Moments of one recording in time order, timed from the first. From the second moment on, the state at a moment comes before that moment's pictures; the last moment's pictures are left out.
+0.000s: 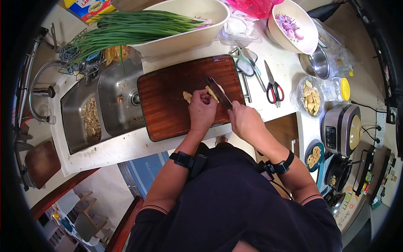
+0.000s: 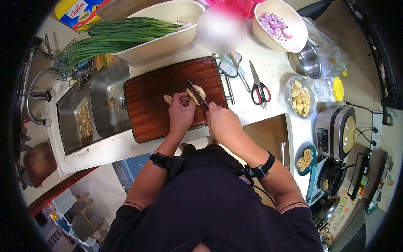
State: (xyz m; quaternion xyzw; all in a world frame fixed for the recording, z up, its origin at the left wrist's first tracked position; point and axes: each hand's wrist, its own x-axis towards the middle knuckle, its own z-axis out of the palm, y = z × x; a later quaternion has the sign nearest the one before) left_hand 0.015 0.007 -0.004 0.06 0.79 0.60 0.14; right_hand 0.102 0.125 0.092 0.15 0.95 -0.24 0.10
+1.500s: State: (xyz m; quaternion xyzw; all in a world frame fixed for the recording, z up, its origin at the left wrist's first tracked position) left_hand 0.015 0.006 -0.009 0.05 0.77 0.62 0.14; right_hand 0.097 0.127 0.096 0.15 0.95 -0.24 0.13
